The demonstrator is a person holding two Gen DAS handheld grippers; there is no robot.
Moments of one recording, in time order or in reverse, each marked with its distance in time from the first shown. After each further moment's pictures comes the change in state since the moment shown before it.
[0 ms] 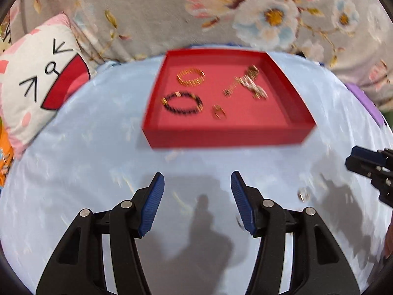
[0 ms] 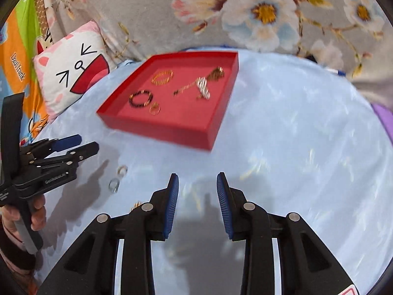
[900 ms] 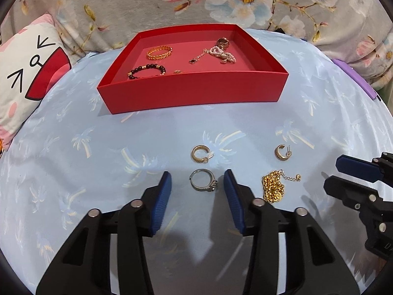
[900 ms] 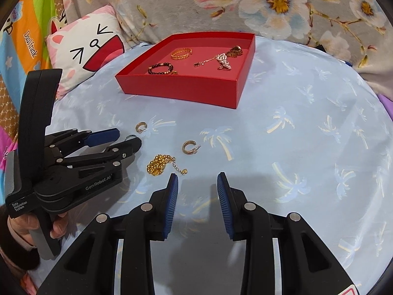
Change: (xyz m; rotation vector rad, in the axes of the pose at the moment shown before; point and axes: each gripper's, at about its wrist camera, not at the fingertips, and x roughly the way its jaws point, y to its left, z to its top) left arm 0.017 -0.045 -0.044 0.067 0.005 -0.022; right arm 0.007 0.032 -0.048 -0.064 0.010 0.012
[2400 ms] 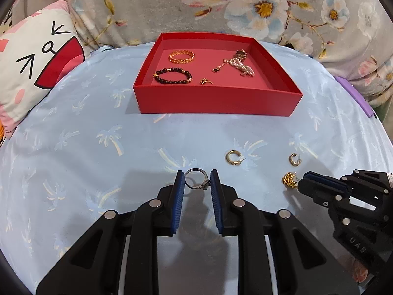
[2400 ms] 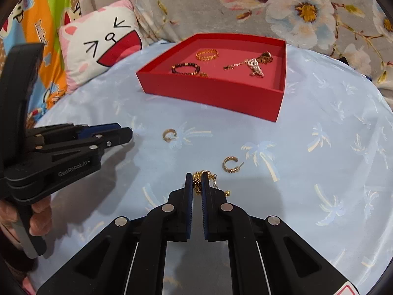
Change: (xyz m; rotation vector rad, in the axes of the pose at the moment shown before) left arm -0.023 0.047 0.003 -0.082 -0.010 -0.044; right arm 0.013 0.031 0.018 -0.046 -0.029 0.061
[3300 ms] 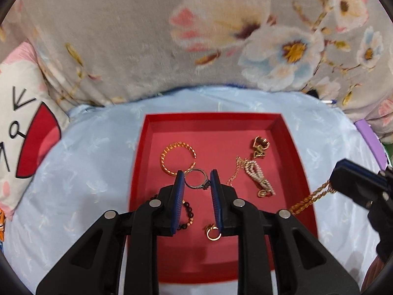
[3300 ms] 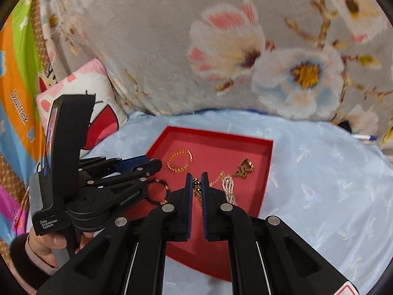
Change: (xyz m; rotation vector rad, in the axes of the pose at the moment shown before) left arm 0.081 0.000 0.210 0.014 -0.010 0.030; right arm 0.036 -0.065 0.202 0.079 -0.093 0.003
